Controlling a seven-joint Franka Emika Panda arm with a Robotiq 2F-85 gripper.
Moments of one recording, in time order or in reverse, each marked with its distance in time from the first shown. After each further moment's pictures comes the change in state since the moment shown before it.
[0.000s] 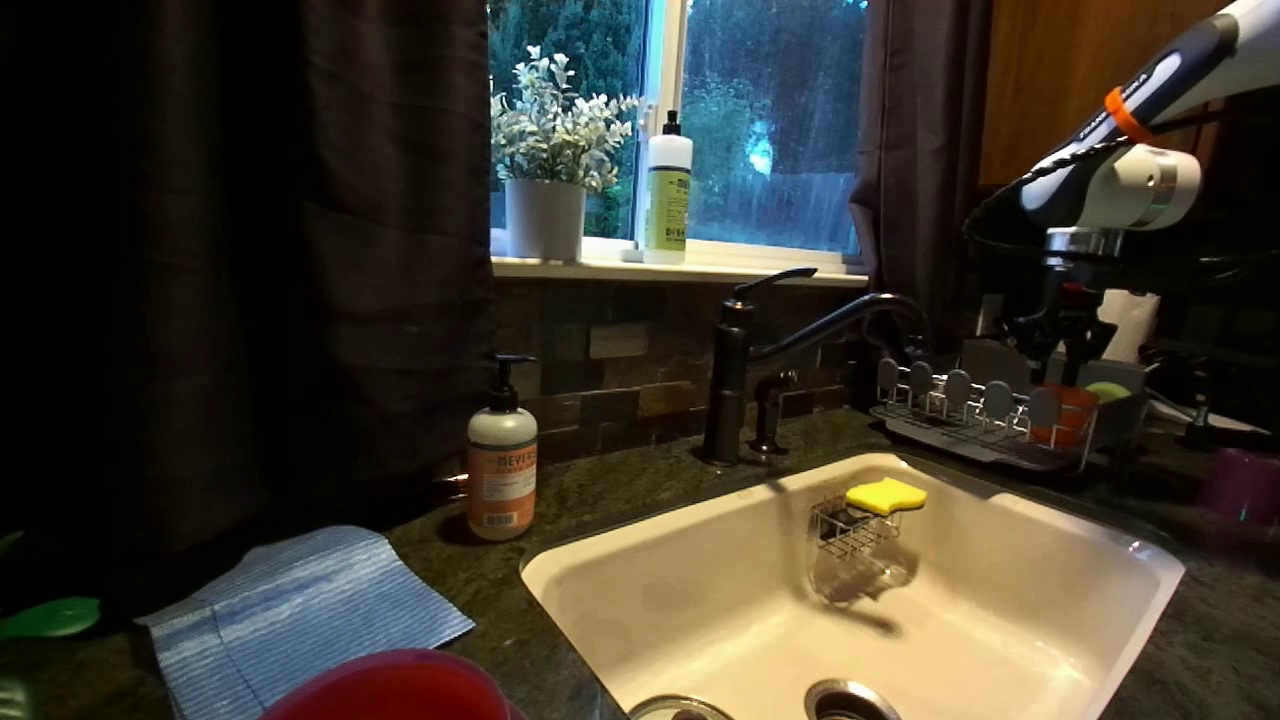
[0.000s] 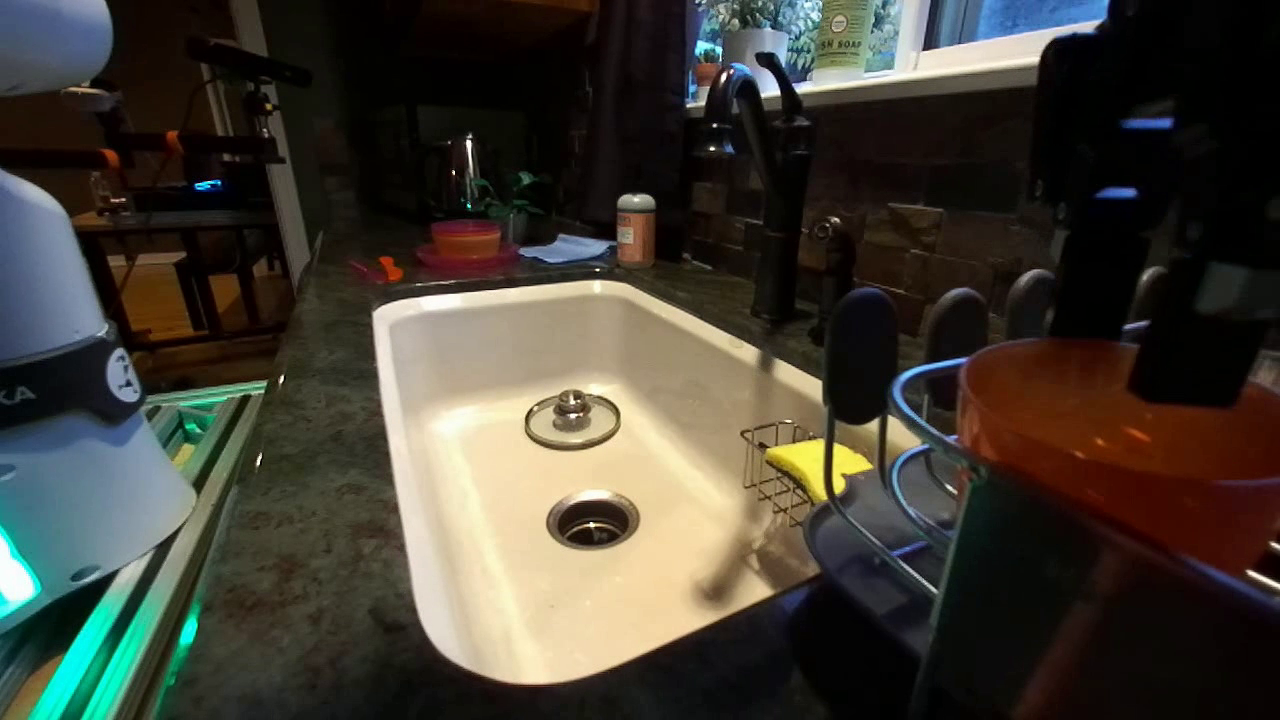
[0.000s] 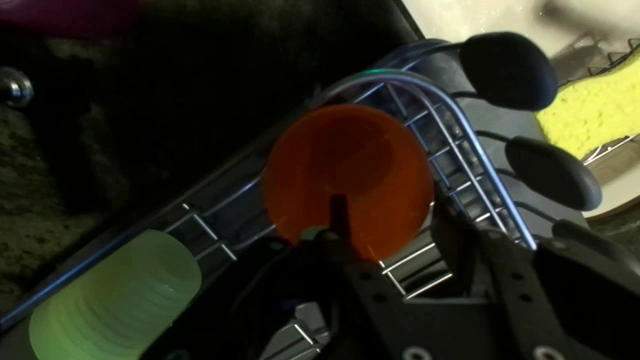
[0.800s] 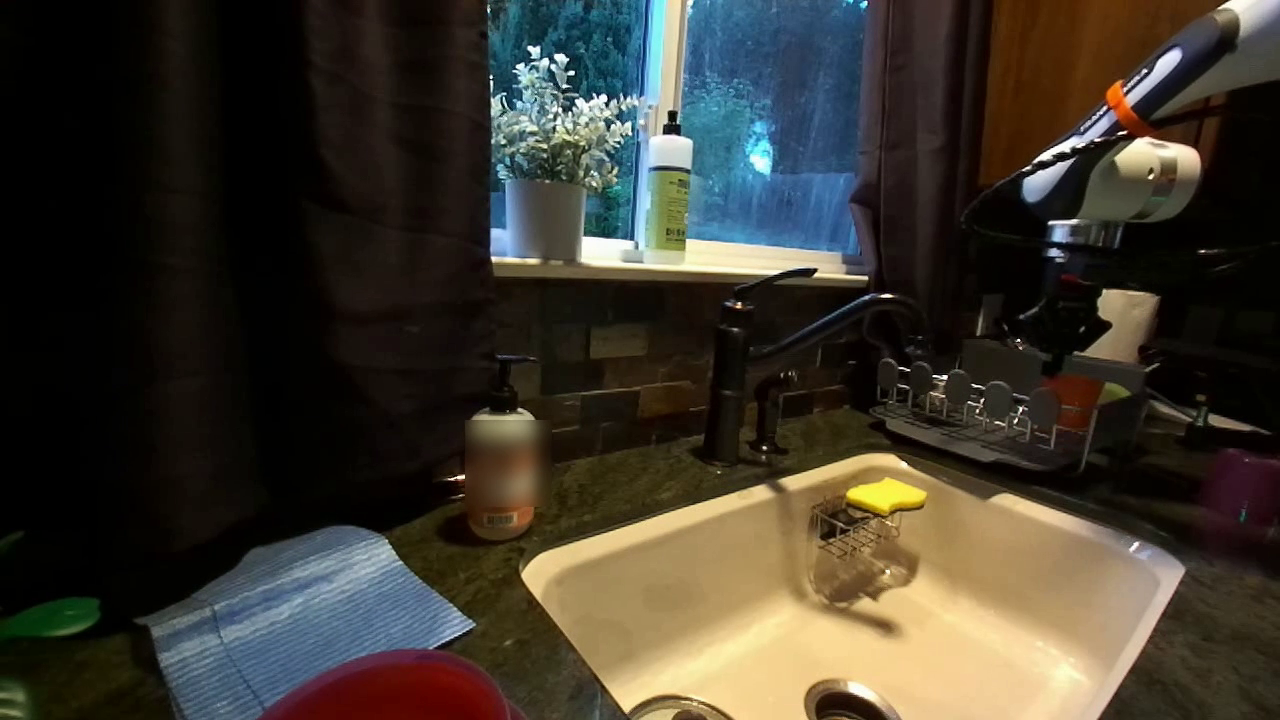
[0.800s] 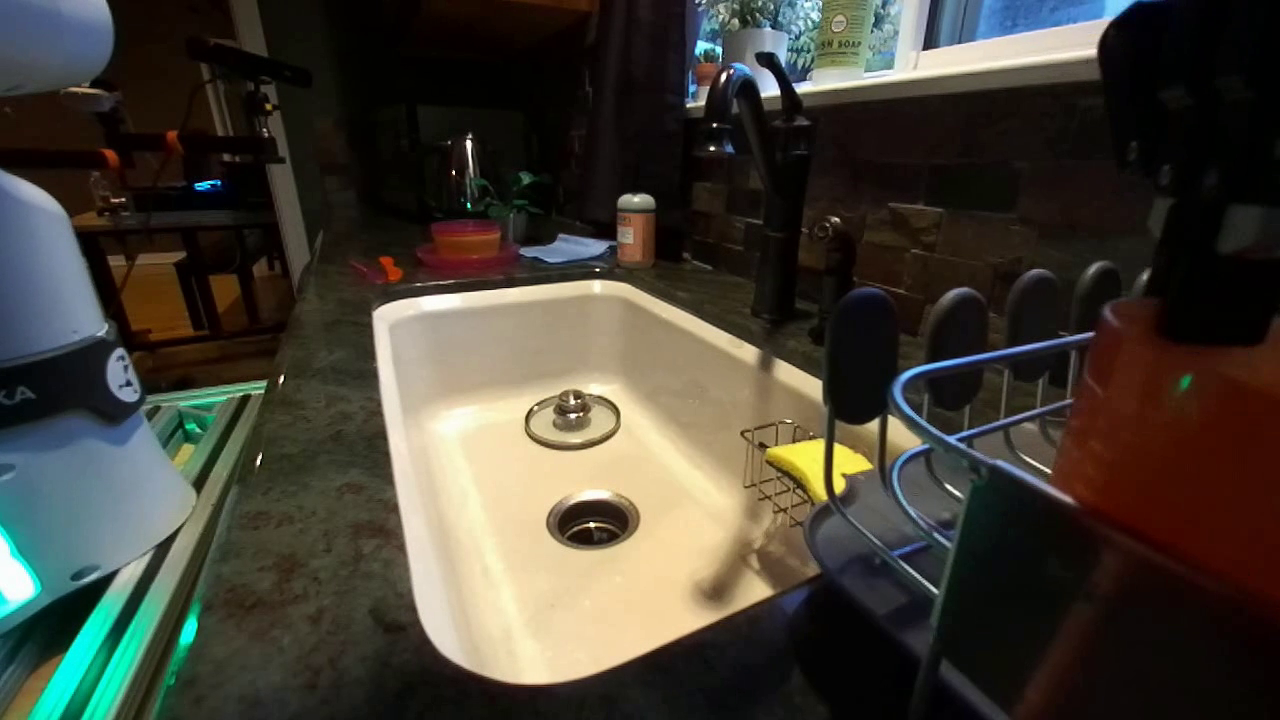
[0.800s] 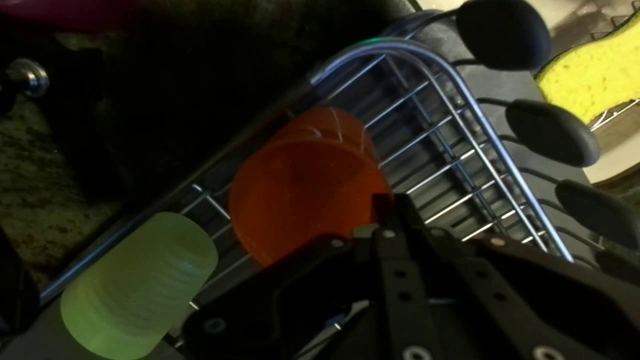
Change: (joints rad) arm -0.012 -0.004 0.006 0.028 -0.005 0.000 0.051
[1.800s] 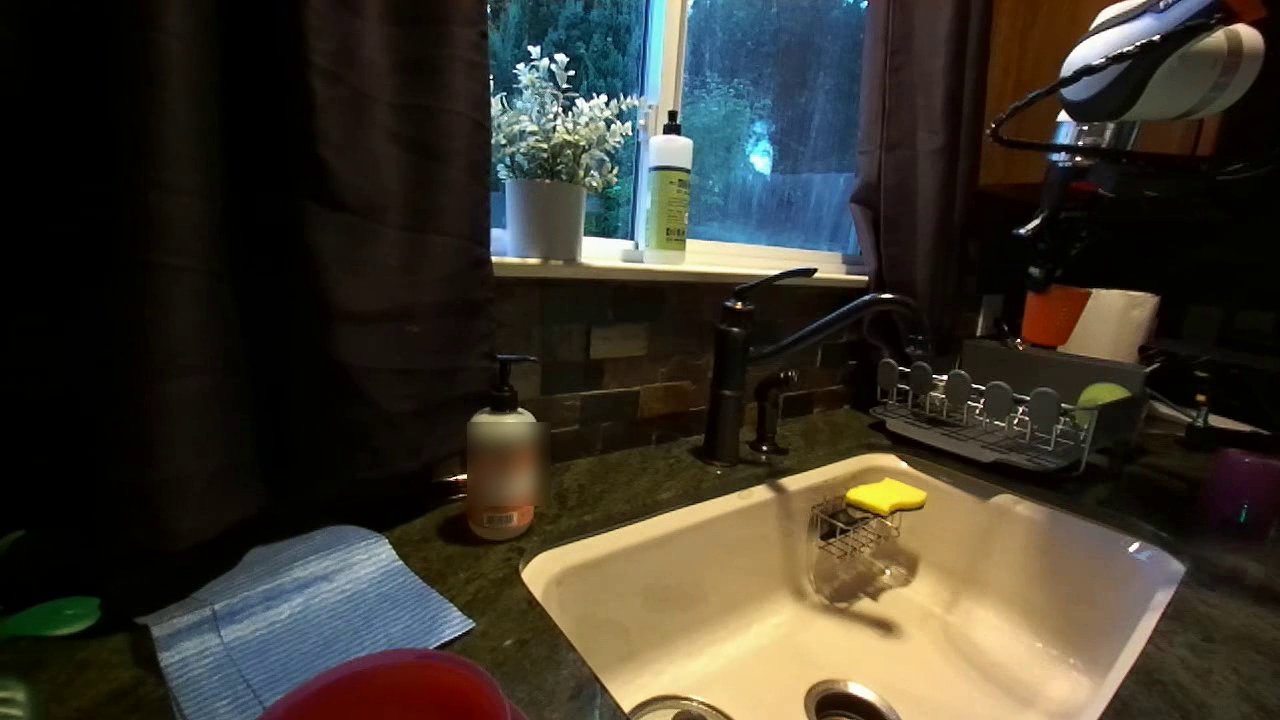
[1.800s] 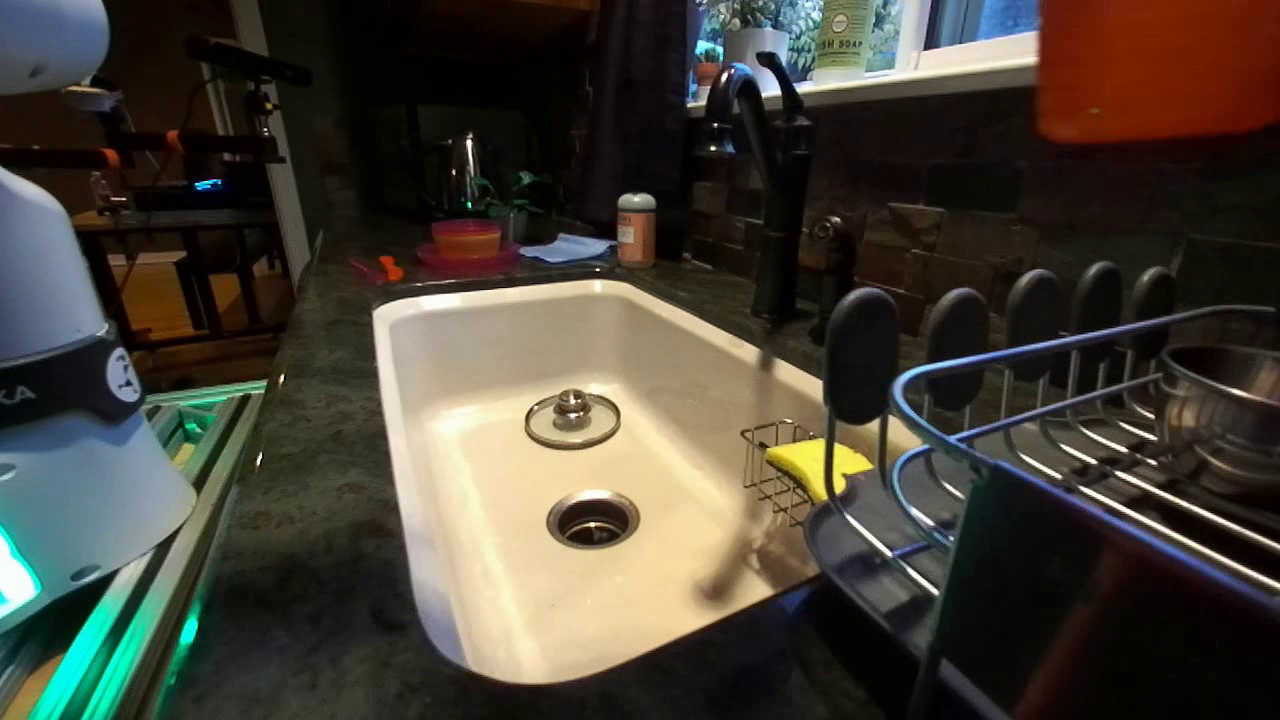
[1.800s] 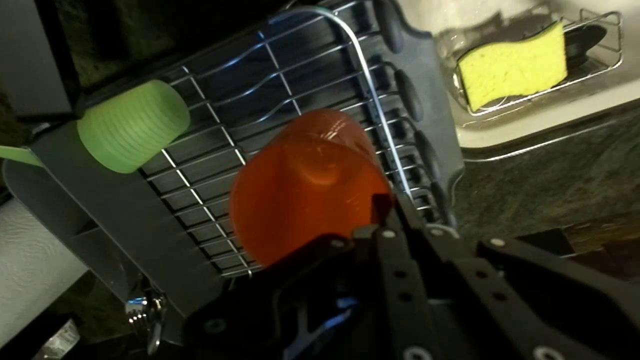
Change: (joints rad) arm 0.043 -0.359 0.122 -0.123 -0.184 -0.019 -0.021
